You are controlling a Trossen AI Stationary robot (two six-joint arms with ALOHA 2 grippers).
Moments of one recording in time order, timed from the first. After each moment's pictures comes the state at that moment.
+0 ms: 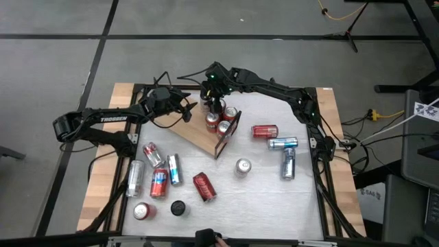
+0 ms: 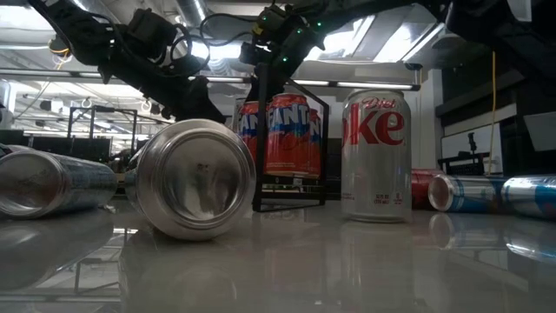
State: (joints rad) left arm 0.57 1.19 0.51 0.32 -0.11 0.00; right arm -0.38 2.21 2.17 -0.81 -0.14 -0.48
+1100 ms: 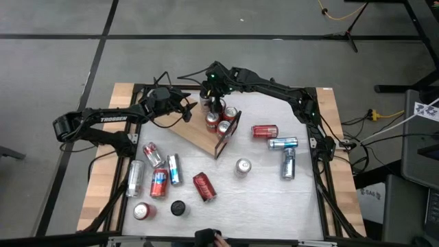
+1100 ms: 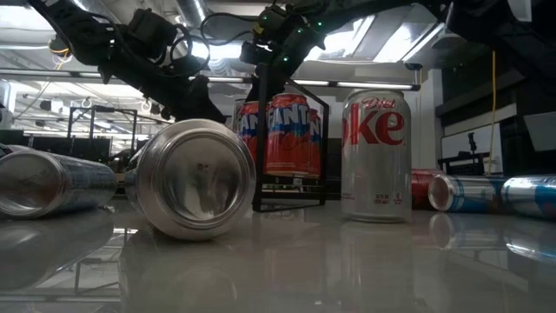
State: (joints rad) left arm 0.57 1.19 0.51 0.32 -0.11 -0.02; right arm -0.38 2.21 2.17 -0.81 -0.14 -0.50
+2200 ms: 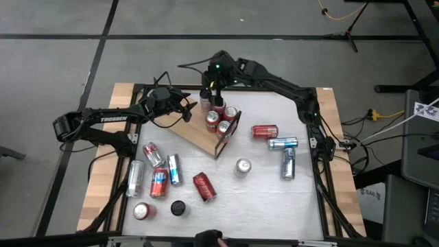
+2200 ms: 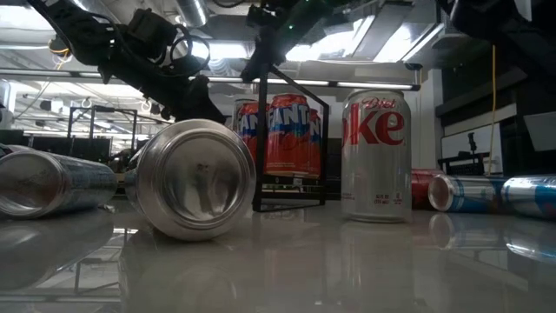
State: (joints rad) left arm 0.57 1.19 0.51 0.32 -0.11 -0.02; right arm -0.38 2.17 2.35 -0.90 -0.14 -0.50
